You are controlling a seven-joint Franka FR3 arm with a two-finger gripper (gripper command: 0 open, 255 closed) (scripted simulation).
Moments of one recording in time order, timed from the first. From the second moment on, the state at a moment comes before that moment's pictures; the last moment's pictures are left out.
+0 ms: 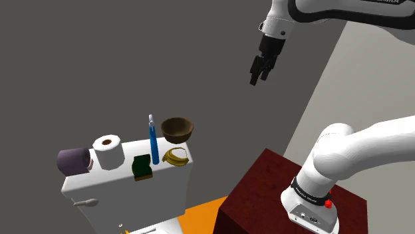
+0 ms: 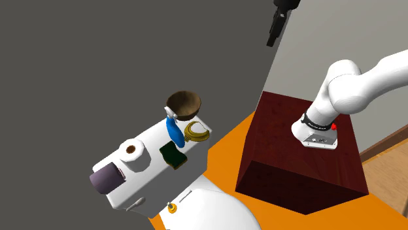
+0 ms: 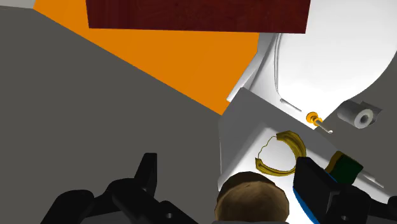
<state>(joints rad) -0.02 -0.79 0.00 -2.30 0.02 1.59 0.00</state>
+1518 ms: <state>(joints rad) -0.10 -0.46 0.56 -2.46 0.04 2.27 0.71</state>
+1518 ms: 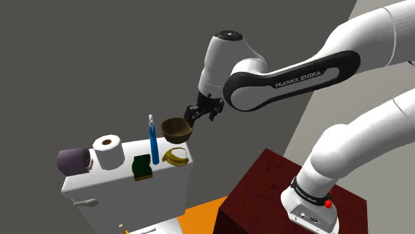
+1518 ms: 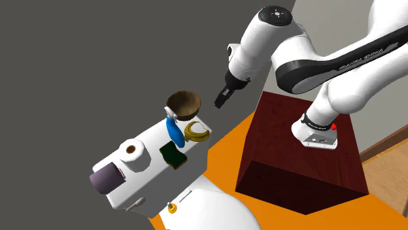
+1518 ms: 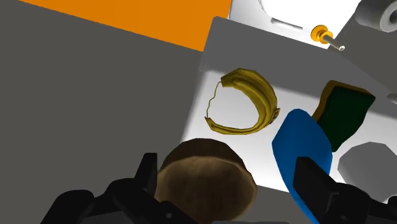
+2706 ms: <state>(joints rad) -0.11 0.42 0.79 -1.93 -0.95 2.22 1.72</state>
